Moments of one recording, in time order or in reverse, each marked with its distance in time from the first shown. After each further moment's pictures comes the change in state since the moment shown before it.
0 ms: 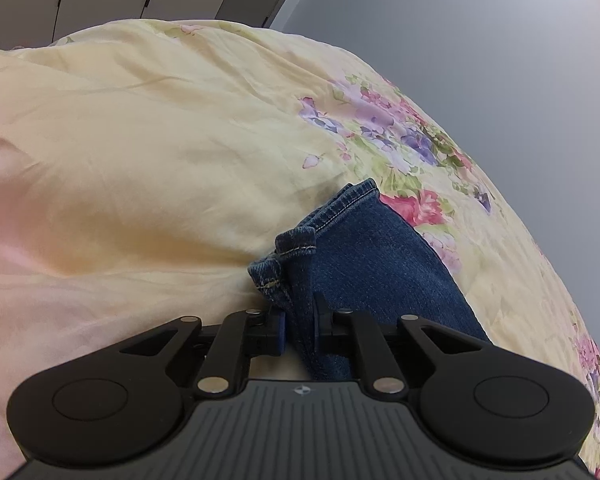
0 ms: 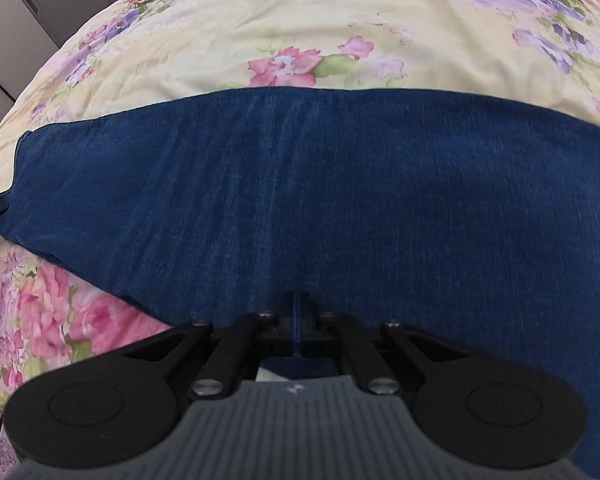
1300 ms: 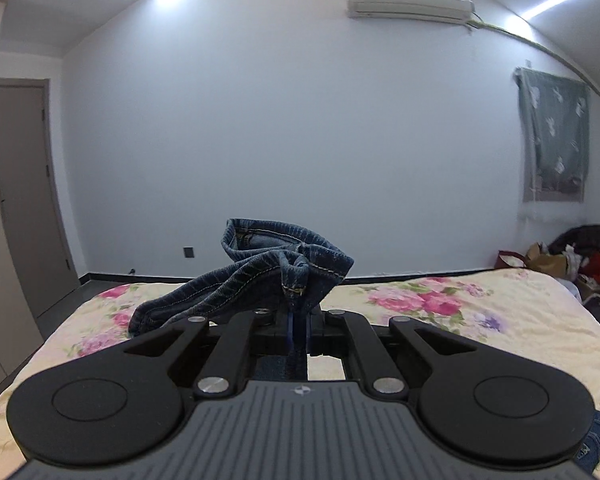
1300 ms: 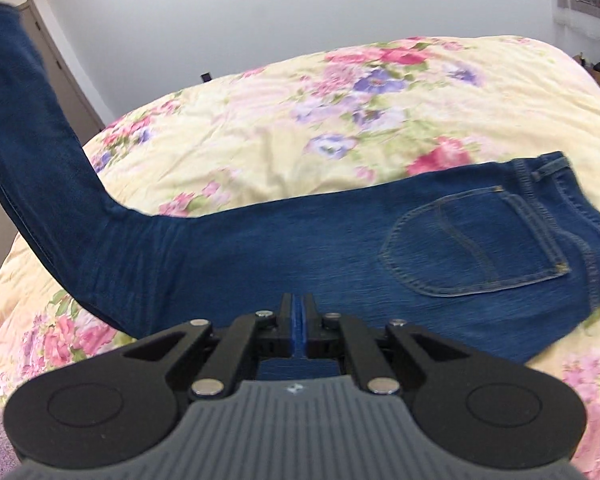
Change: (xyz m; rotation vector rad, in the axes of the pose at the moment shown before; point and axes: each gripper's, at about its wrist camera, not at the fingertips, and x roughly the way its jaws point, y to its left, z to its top) left arm -0.243 -0.529 -0.139 0.870 -0.345 -0.259; right arm -0.220 -0.194 -0.069 0.148 -0.320 0.004
